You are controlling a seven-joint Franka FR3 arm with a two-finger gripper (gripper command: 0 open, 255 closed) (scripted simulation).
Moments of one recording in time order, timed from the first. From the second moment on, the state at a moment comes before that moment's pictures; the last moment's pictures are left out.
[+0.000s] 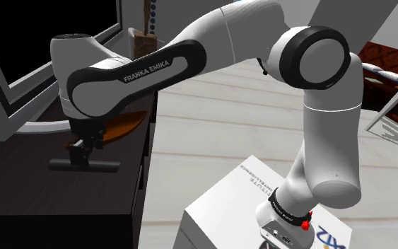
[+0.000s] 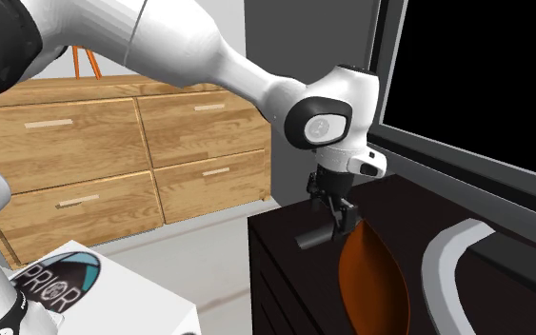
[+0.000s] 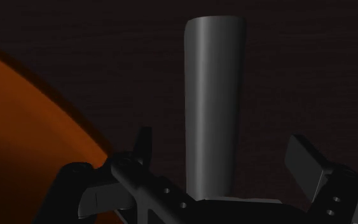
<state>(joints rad) 0.42 0.49 0.35 -1.66 -0.10 2.10 -0.05</state>
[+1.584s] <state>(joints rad) 0.43 0.51 0.35 -1.67 -0.10 2.13 -0.04</state>
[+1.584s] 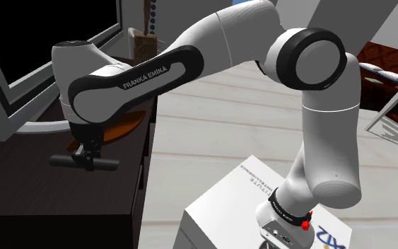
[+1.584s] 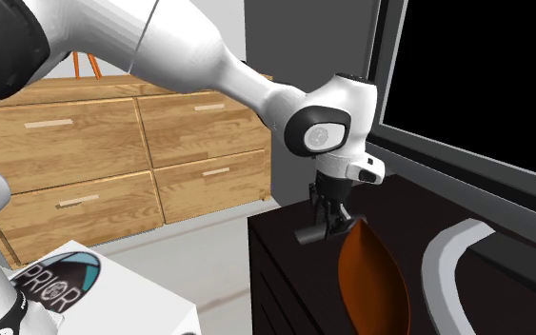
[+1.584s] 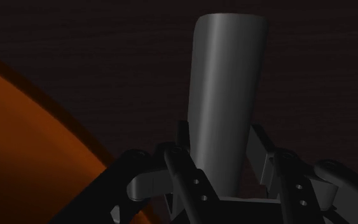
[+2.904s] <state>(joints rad) 0.42 0.42 0.37 -1.52 -0.07 1.90 -0.05</state>
